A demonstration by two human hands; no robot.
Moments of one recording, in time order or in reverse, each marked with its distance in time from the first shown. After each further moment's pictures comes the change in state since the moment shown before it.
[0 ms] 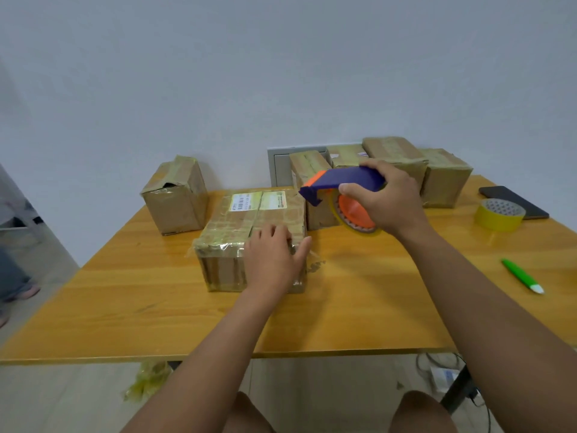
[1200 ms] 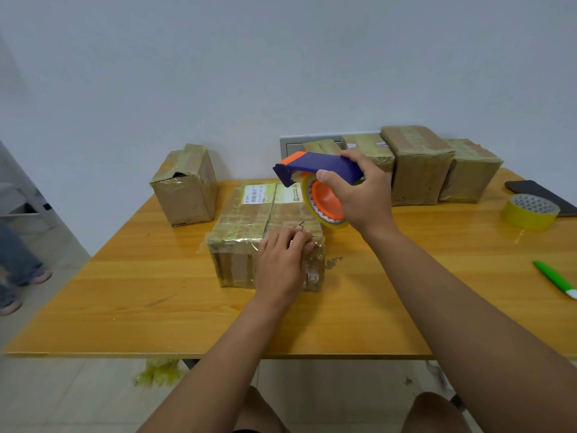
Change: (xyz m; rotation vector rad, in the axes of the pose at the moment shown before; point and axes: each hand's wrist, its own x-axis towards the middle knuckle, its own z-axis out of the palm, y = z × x) left_hand -0.003 -0.046 0.039 -0.098 0.270 0.343; right_hand 0.001 -0.027 0.076 0.305 0.056 0.042
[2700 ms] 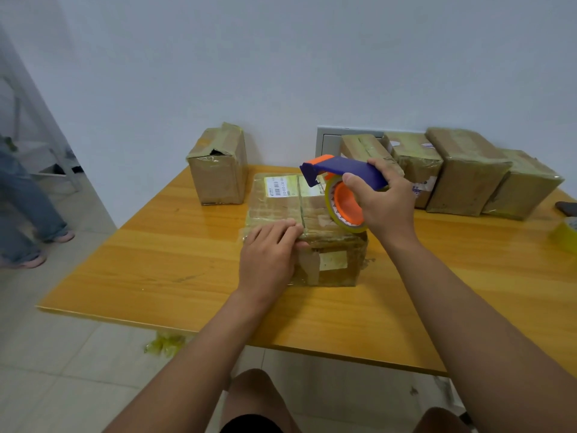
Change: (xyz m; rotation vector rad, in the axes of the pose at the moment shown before) left_hand -0.013 -0.054 -0.054 0.204 0.032 0.064; right_hand -0.009 0.011 0.044 -0.040 -0.025 0.029
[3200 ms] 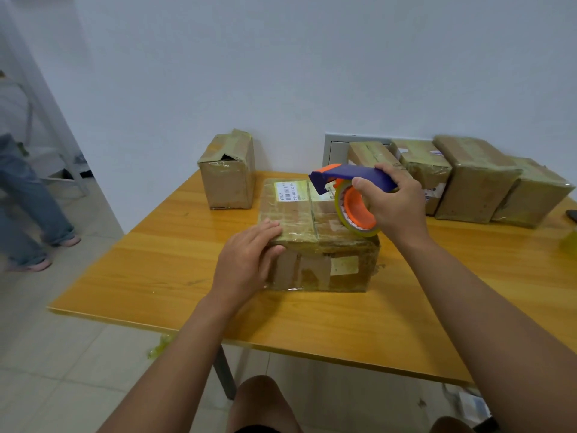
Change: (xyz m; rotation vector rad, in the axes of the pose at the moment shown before) left_hand -0.018 -0.054 -0.019 -0.236 -0.056 -0.115; right_hand 0.007 0.001 0.003 -0.059 -0.038 0.005
